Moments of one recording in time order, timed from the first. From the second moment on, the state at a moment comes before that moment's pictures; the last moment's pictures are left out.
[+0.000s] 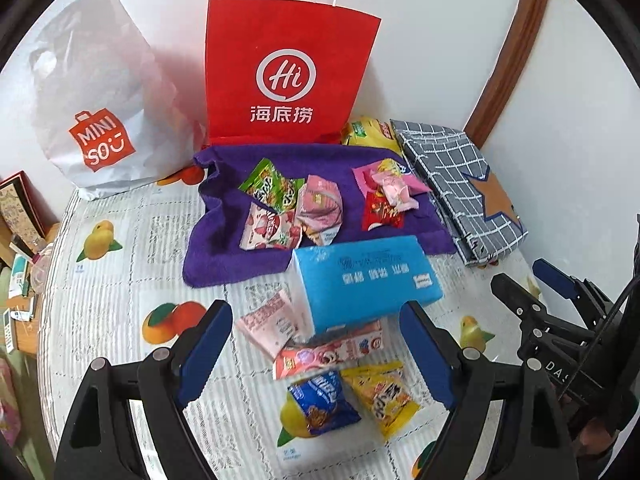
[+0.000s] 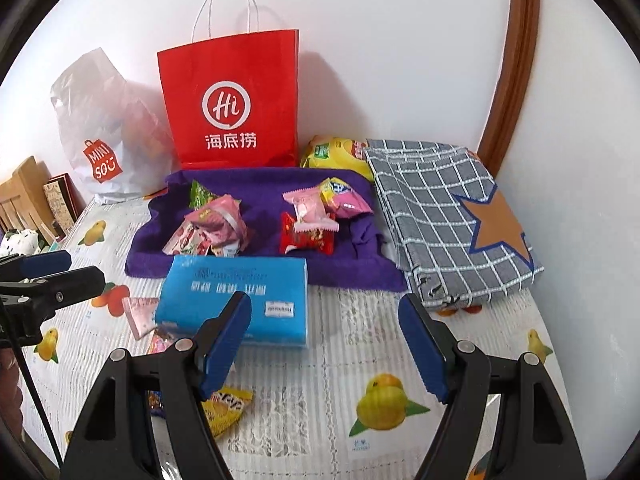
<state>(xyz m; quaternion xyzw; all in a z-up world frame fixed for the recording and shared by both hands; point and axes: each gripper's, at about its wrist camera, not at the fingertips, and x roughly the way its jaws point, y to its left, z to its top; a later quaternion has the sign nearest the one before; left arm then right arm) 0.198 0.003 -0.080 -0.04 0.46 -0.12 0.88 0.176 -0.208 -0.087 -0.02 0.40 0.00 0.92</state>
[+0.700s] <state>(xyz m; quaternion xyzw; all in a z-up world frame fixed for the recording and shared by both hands) 0.175 0.050 -0.123 -0.07 0.48 -0.08 0.87 0.149 -0.186 -0.143 0.00 0.46 0.05 0.89</state>
